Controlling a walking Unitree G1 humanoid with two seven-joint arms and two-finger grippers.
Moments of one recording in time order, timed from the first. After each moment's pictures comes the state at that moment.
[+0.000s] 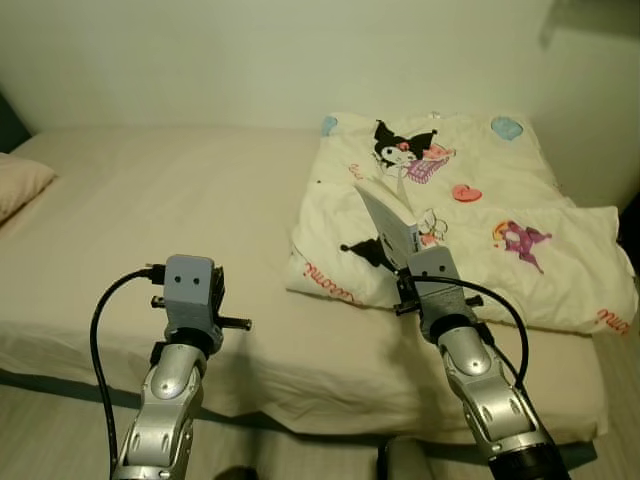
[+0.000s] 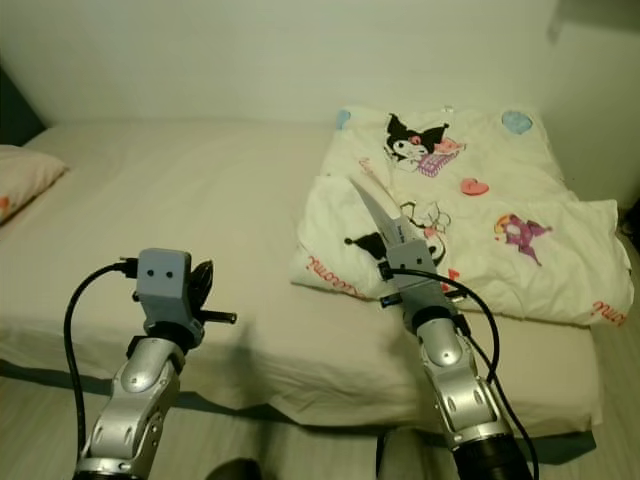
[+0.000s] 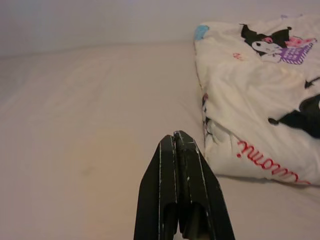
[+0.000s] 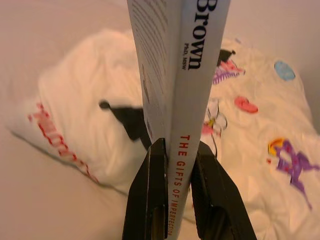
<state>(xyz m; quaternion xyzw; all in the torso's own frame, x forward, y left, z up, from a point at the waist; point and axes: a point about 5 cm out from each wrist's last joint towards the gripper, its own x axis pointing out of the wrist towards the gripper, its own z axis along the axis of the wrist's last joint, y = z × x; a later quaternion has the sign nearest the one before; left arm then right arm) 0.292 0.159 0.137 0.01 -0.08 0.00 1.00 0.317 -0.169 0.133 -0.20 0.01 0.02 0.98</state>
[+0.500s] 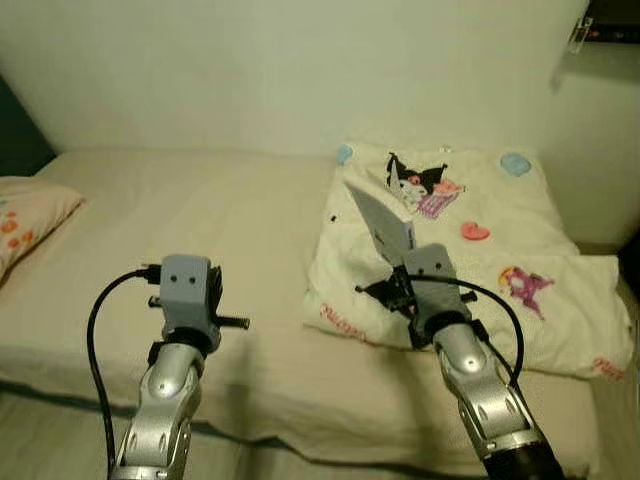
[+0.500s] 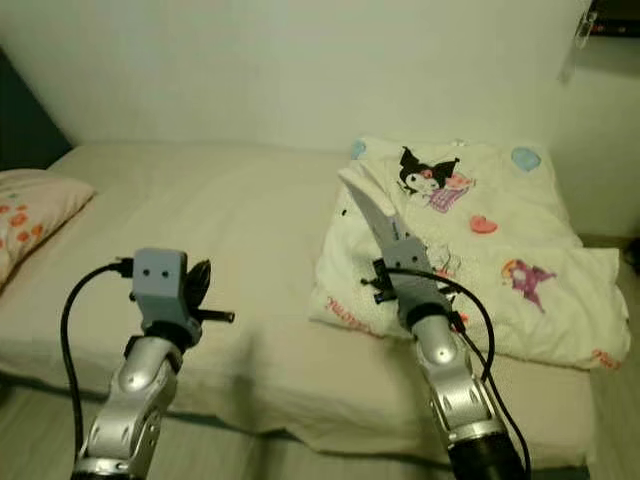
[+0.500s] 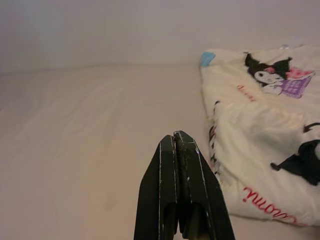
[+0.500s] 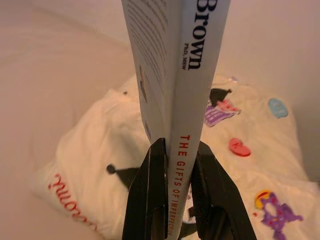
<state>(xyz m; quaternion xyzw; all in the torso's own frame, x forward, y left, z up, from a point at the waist) 0.291 0.161 0.140 0.01 -0.08 0.01 1.00 0.320 -0.162 0.140 -0.19 -0.01 0.03 0.98</state>
